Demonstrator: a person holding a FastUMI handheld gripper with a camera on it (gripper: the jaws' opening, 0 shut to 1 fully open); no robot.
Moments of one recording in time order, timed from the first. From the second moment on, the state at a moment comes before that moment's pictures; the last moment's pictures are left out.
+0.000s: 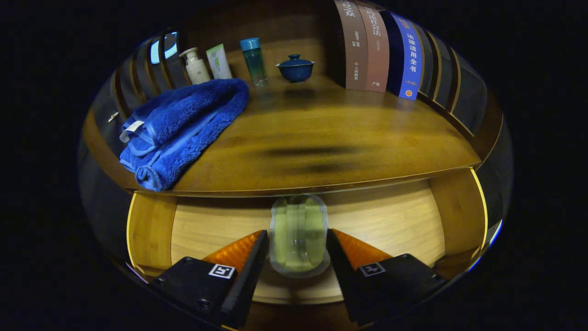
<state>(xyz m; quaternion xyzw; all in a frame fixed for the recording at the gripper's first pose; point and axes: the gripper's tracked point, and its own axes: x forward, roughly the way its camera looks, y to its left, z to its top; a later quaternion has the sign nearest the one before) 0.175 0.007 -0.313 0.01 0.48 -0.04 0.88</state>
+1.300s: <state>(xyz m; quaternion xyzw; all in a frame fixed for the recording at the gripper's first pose) 0.189 0.017 -0.148 0.02 0.32 0.00 0.95</state>
